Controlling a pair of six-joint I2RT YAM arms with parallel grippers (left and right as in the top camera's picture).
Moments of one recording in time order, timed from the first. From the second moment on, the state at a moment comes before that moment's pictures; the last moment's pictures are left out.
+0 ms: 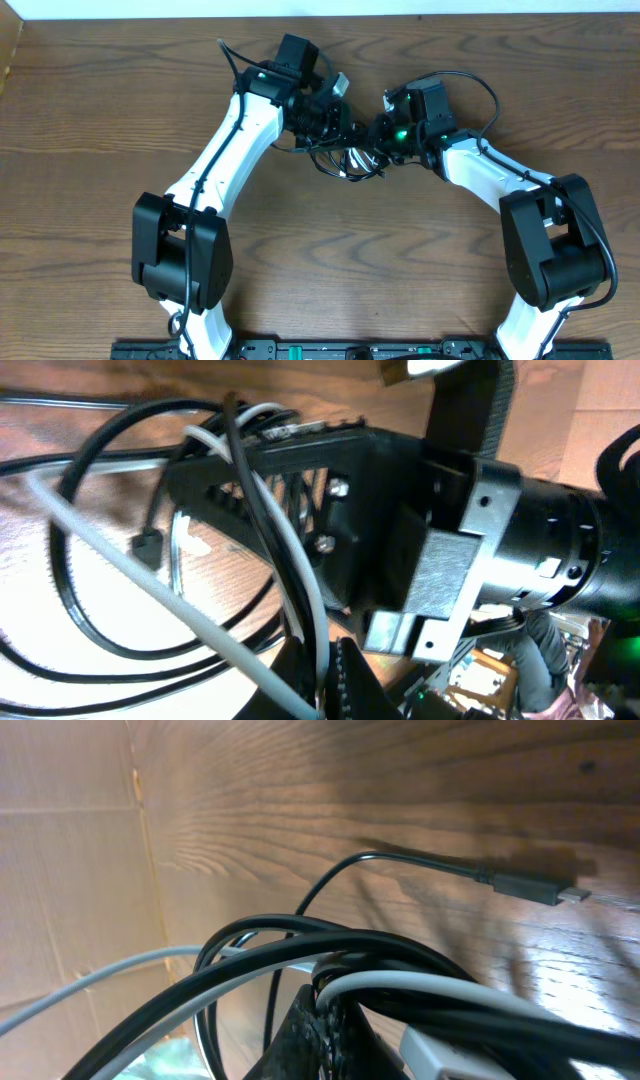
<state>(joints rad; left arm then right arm) -0.35 1.92 1.63 -0.97 0.68 -0.37 0.34 1.93 1.13 -0.02 -0.69 0.83</state>
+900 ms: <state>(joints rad) -0.33 1.91 1.63 -1.12 0.38 -0.07 0.13 1.87 1.14 0.03 -1.08 0.70</state>
